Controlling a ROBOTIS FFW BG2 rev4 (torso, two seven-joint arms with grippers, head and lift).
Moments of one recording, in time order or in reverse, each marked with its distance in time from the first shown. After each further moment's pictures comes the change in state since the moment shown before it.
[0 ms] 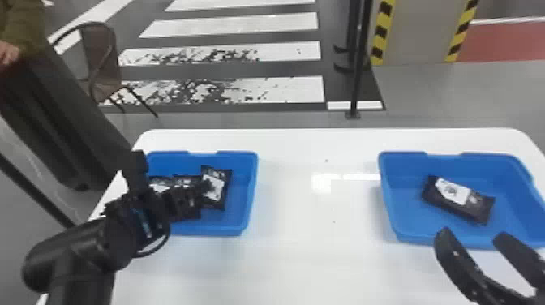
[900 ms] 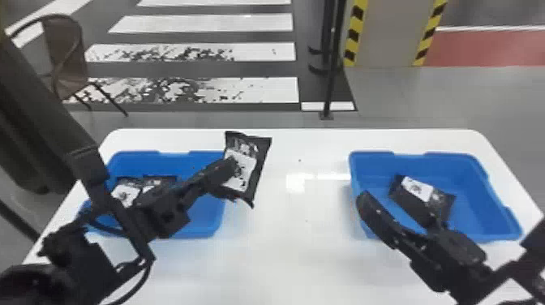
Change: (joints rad) left arm 0.370 0.005 -0.111 -0.615 0.342 -0.056 -0.119; right arm -0.316 -0.005 0.006 0.177 -0.144 0.174 0.239
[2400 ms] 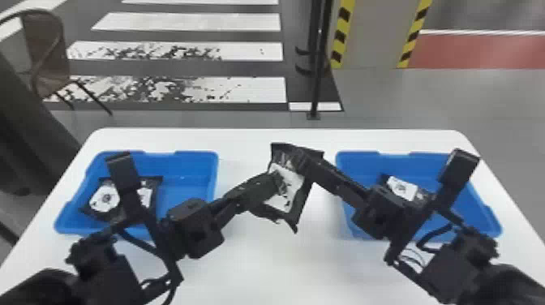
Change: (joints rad) left arm 0.011 0.012 -0.151 -0.030 0.097 0.038 -0.009; right arm -0.308 -0.028 0.076 0.172 -0.260 0.238 0.146
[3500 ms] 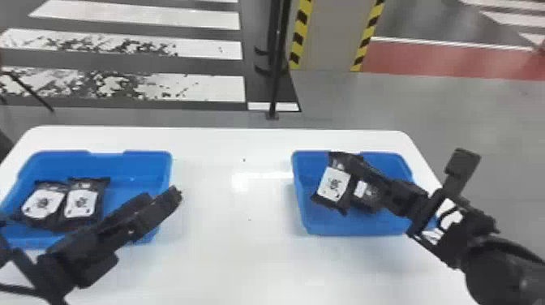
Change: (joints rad) left arm 0.138 -0.053 0.195 -0.002 0.043 -0.051 0.027; right arm -0.142 -0.084 -0.270 0.307 0.234 -0.017 -0.037
